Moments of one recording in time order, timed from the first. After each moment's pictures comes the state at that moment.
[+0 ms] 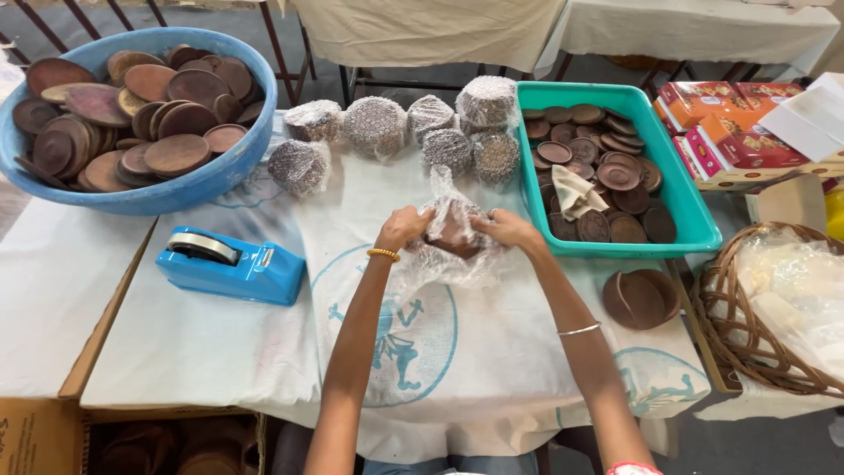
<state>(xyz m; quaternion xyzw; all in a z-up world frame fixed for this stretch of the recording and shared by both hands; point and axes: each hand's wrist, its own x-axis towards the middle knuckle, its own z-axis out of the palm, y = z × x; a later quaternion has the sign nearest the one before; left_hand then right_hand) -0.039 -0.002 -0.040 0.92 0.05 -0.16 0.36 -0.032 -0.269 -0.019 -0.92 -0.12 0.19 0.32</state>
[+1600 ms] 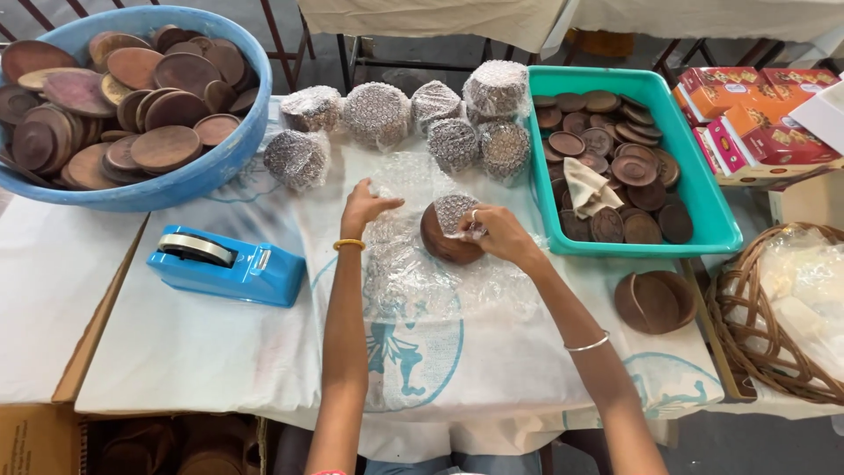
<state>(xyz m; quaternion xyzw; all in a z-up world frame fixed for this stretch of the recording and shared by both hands) -0.010 0.080 -0.057 0.89 0.13 -0.02 0.43 -0.098 -0.222 0.048 -0.90 -0.31 -0.01 0.32</state>
